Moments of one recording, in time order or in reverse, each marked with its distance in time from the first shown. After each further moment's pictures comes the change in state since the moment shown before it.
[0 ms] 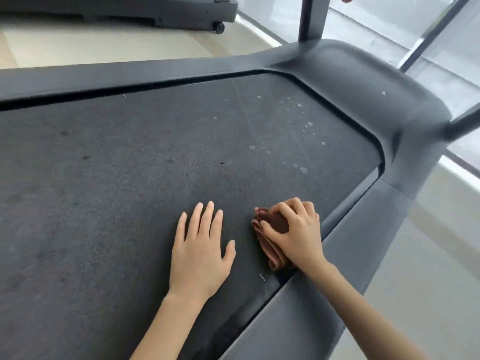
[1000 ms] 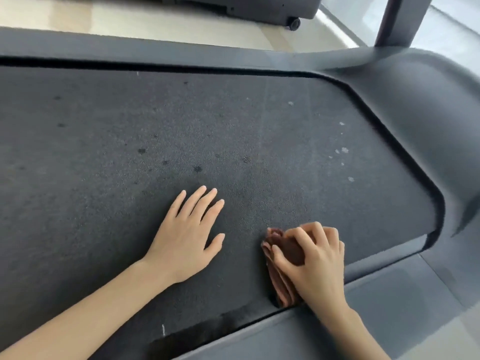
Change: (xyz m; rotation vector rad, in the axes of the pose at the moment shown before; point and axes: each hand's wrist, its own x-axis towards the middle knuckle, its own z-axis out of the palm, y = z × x) left_hand 0.093 0.060 0.034 0.159 0.032 -0.061; right_hand 0.073 0.122 -0.009 0.101 -0.004 -0.248
